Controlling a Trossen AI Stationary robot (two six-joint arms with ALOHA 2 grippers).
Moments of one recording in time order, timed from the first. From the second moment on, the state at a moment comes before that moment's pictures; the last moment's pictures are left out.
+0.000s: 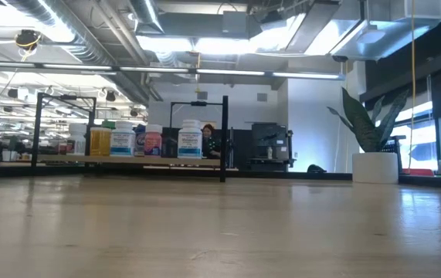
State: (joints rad) left arm 0.14 0.74 1.30 -1.07 -0.25 -0.16; right arm 0.06 1.59 1.67 -0.60 0.47 0.04
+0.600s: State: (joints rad) left arm 0.12 0.26 1.27 -1.20 -0.36 -0.14; right arm 0.06 1.59 1.68 -0.49 0.47 0.05
